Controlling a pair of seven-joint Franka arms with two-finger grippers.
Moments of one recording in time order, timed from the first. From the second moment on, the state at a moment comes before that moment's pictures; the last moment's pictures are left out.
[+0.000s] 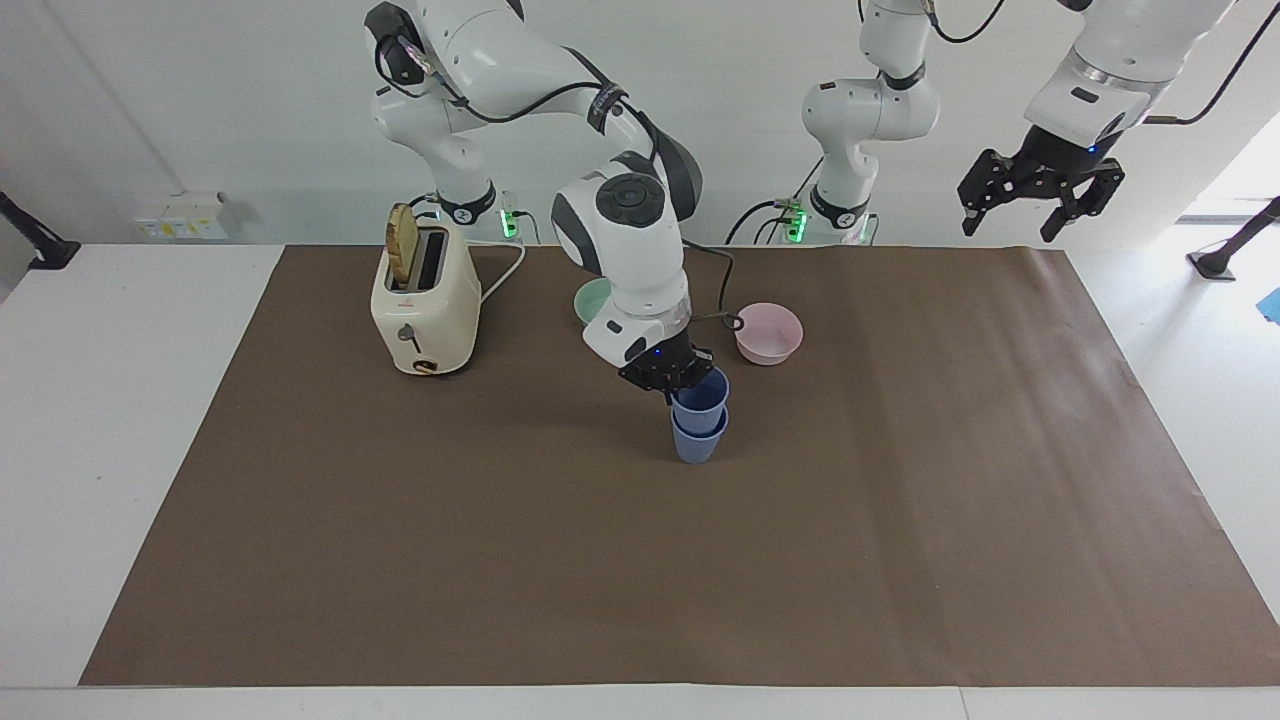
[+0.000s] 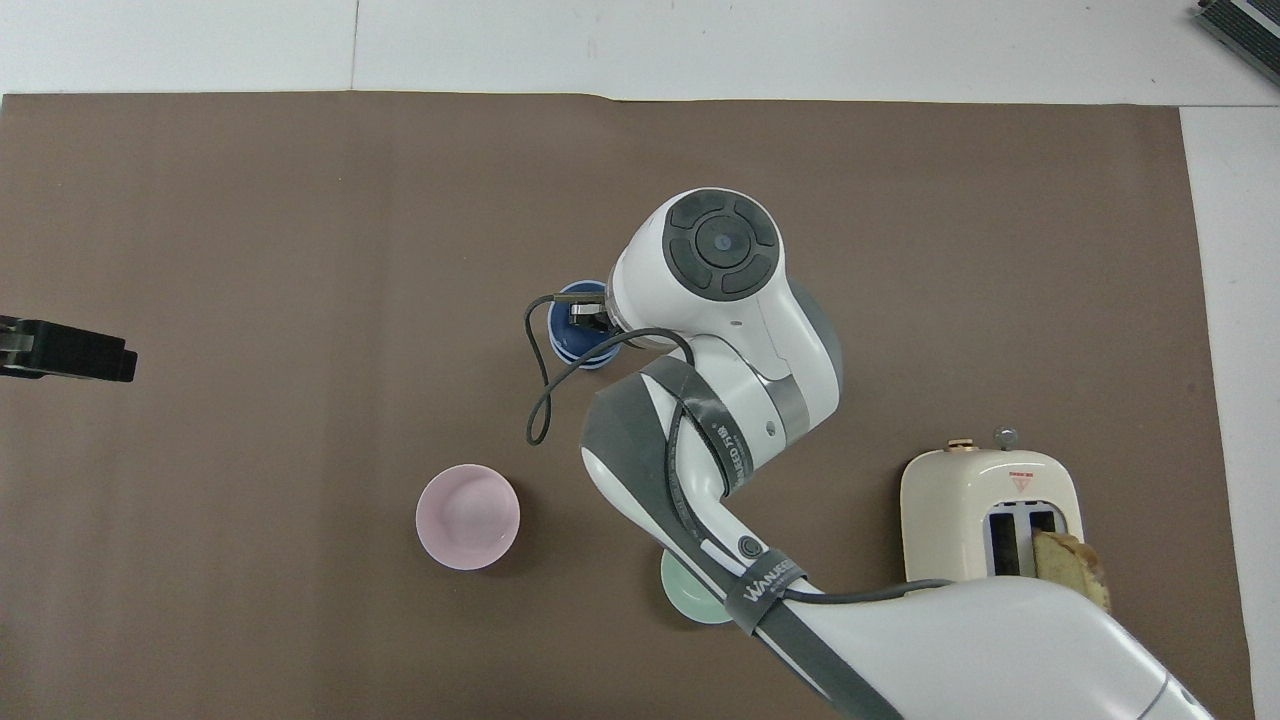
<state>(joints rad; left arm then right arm) -0.07 -0.08 -0.02 -1.55 -0.02 1.48 0.07 0.39 0.48 0.21 -1.47 0.01 2.10 0.62</state>
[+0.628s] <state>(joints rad) -0.07 -0.08 -0.02 -1.55 -0.02 1.48 0.07 0.39 0.49 0.21 -1.47 0.01 2.11 0.62</state>
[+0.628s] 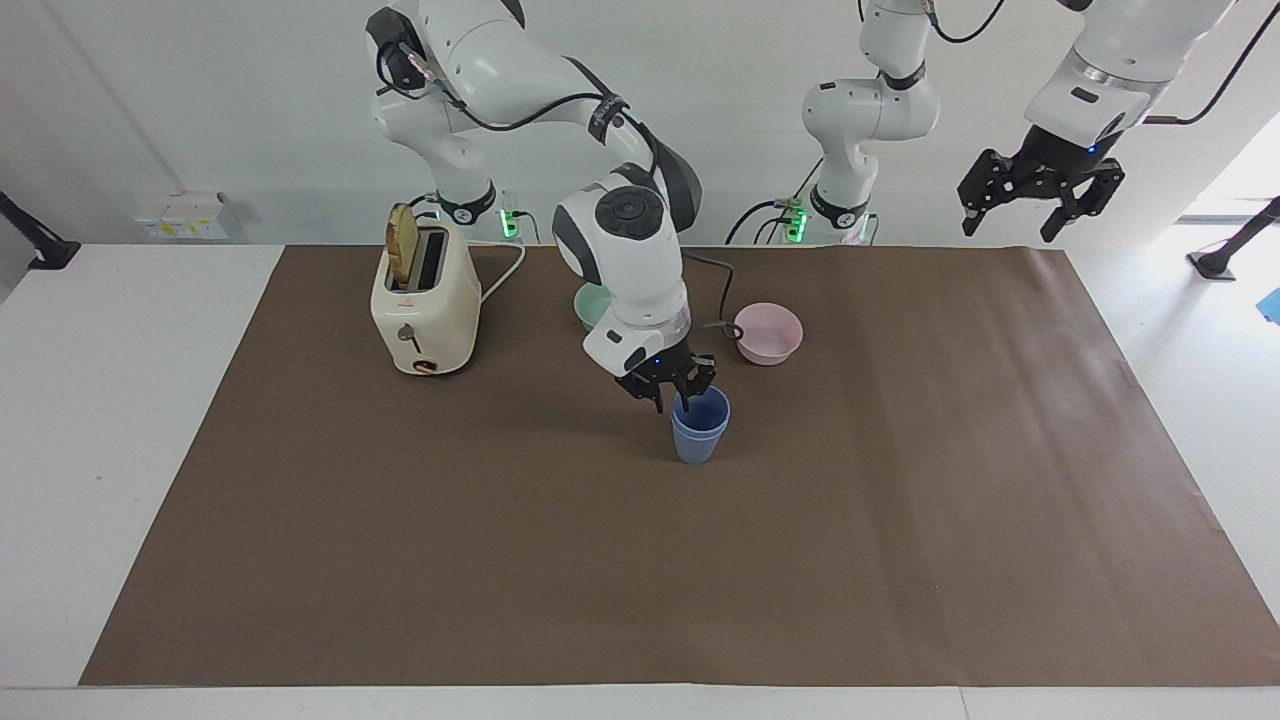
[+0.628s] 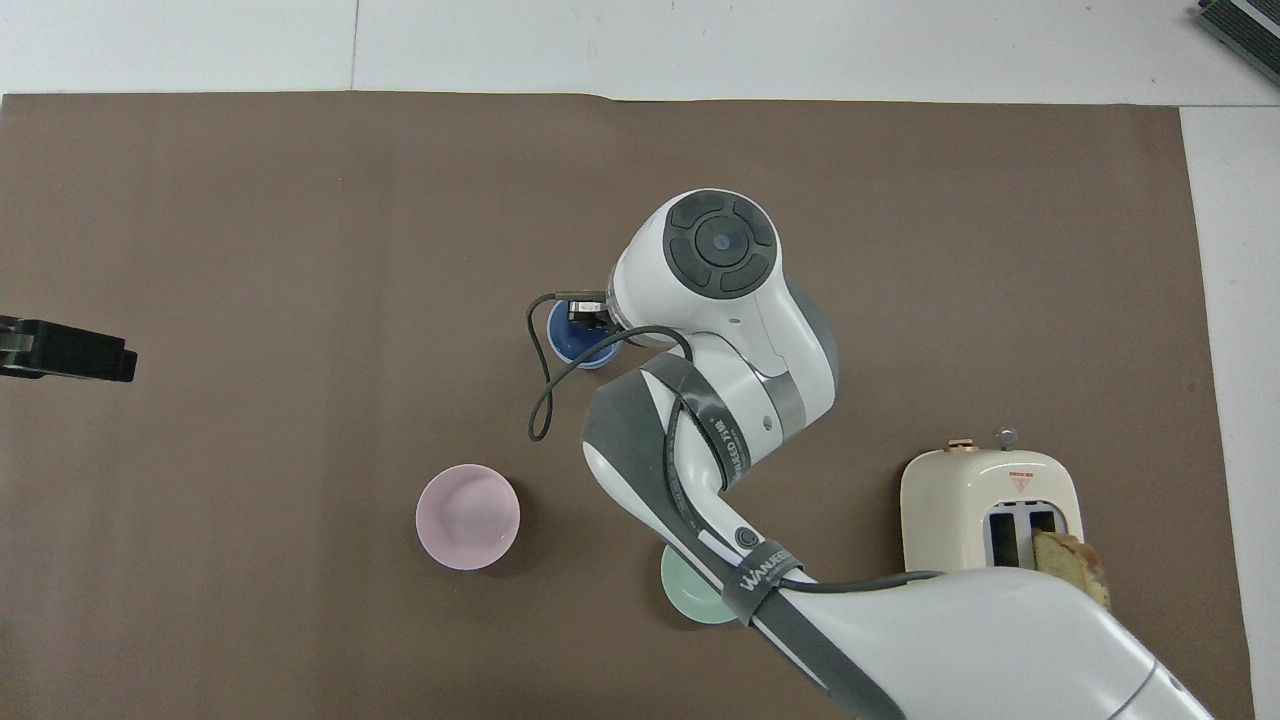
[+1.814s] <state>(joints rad) -0.07 -0.08 -0.02 -1.55 -0.02 1.48 0.07 0.18 0.35 0.19 -1.33 0.00 1.77 0.47</state>
